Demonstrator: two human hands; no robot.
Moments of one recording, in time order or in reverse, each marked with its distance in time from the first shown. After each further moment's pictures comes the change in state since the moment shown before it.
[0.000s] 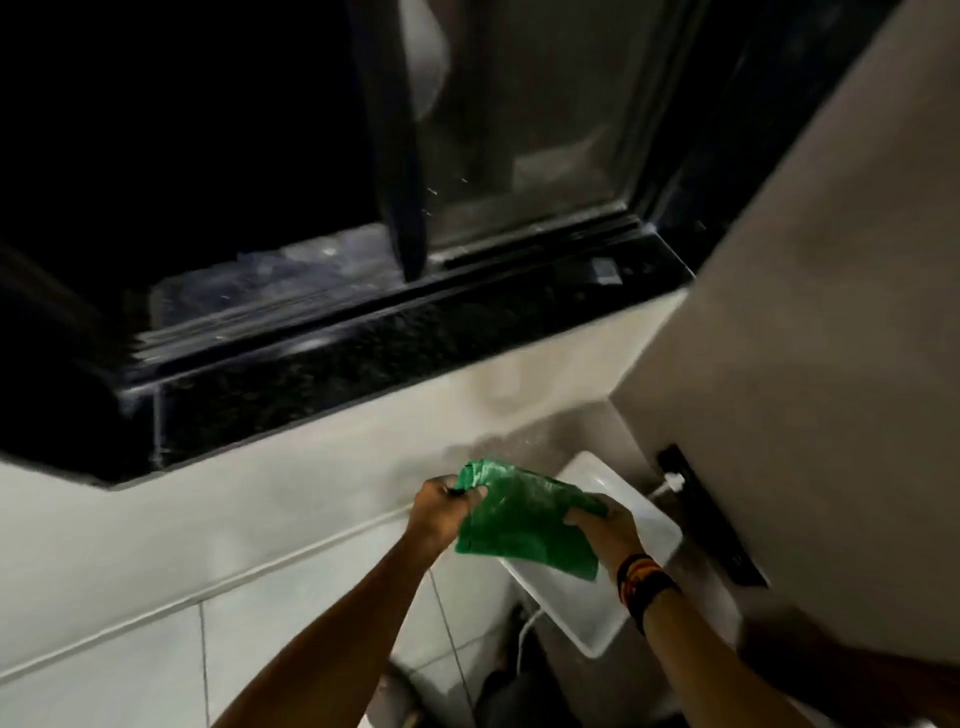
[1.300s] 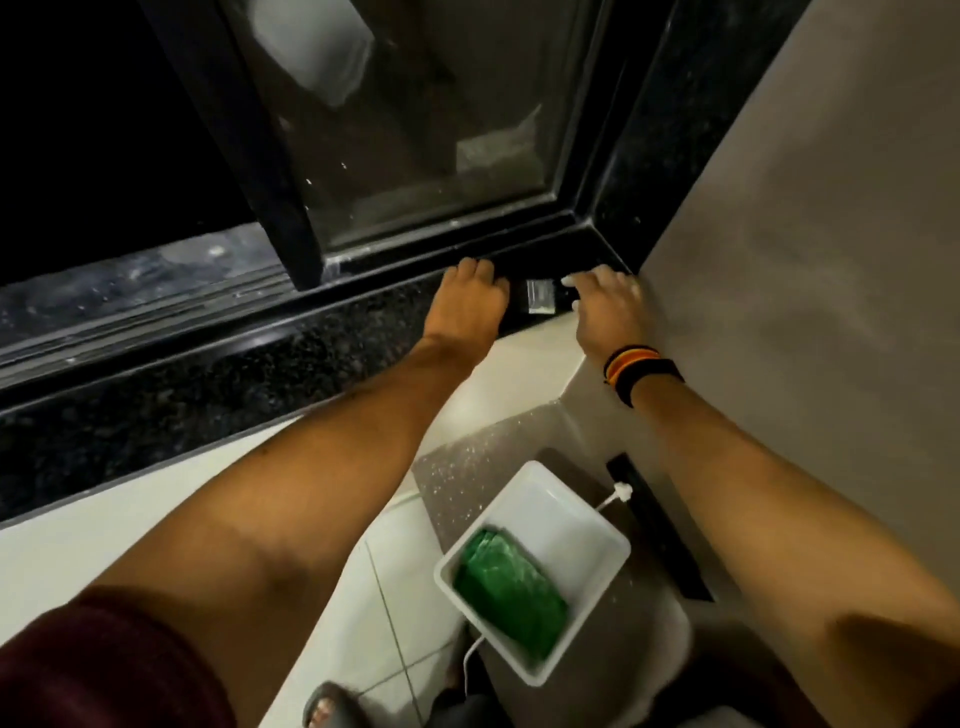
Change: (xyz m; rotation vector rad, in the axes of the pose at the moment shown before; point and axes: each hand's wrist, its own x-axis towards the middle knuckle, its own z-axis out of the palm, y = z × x) left_hand 0.073 0.287 0.079 1.403 0.417 0.948; right_hand 0.138 -0.228 -0.085 -1.096 0.441 -0.925
